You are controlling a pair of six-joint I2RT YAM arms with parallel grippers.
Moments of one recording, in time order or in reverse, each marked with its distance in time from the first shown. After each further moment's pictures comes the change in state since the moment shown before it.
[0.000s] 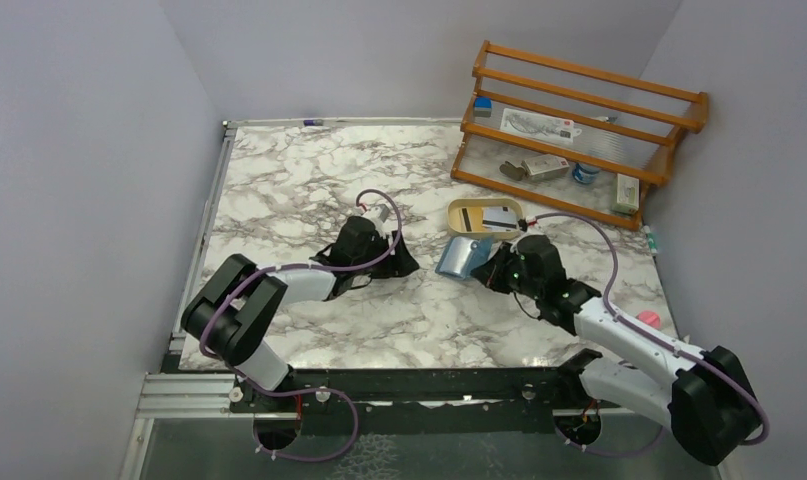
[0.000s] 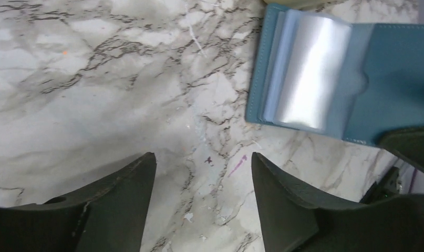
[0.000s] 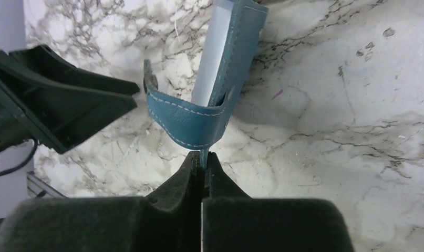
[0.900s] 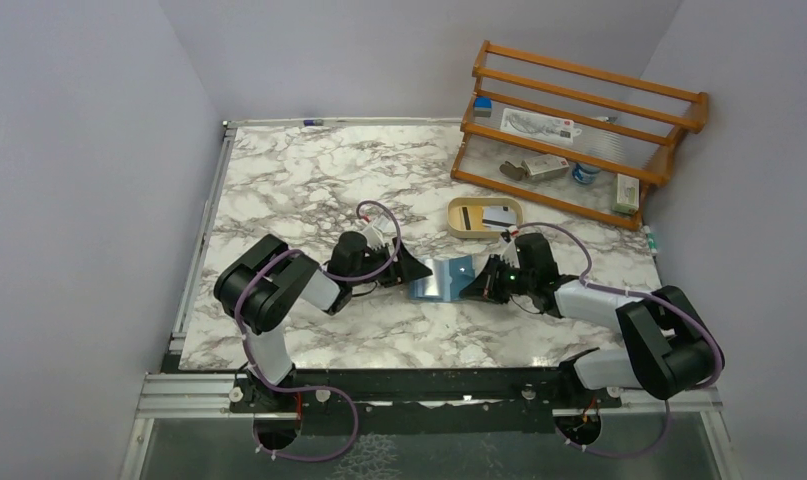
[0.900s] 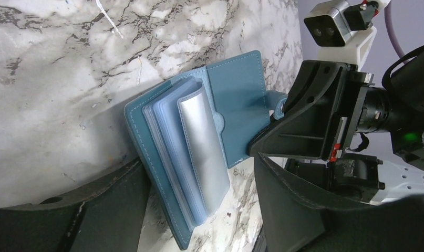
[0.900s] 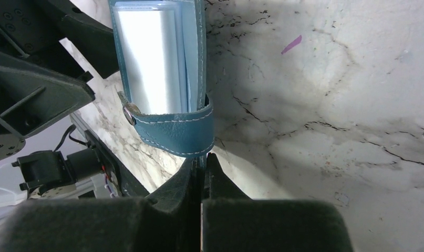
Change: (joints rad) left arm 0.020 0.223 -0.145 0.640 0.297 -0.283; right arm -0.190 0.338 -0.054 0.225 -0.519 -0.002
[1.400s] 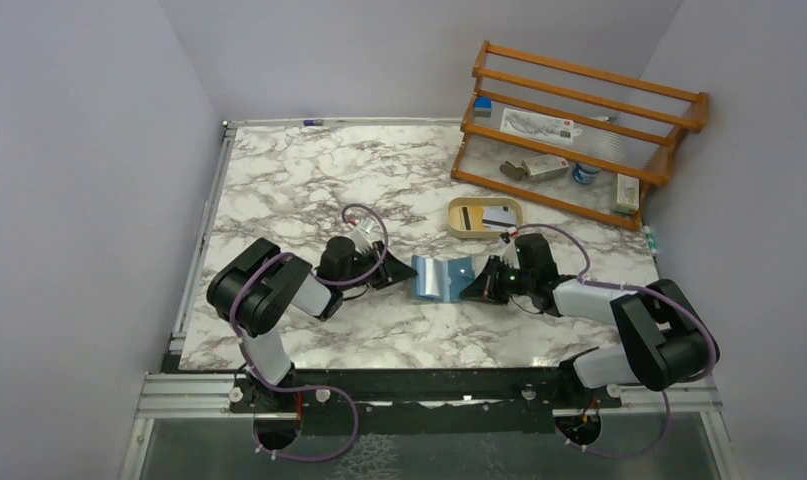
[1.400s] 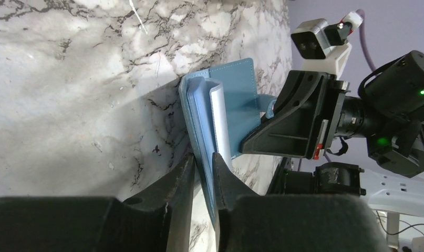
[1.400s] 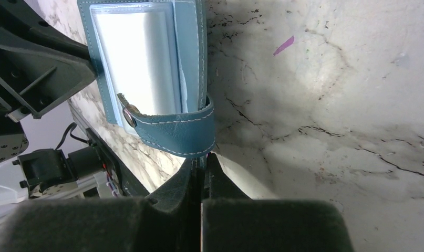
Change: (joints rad) left arm 0.040 -0.036 -0.080 0.056 -0.007 -0.068; right arm -0.019 0.040 -0.005 0.035 -0.031 -0.002
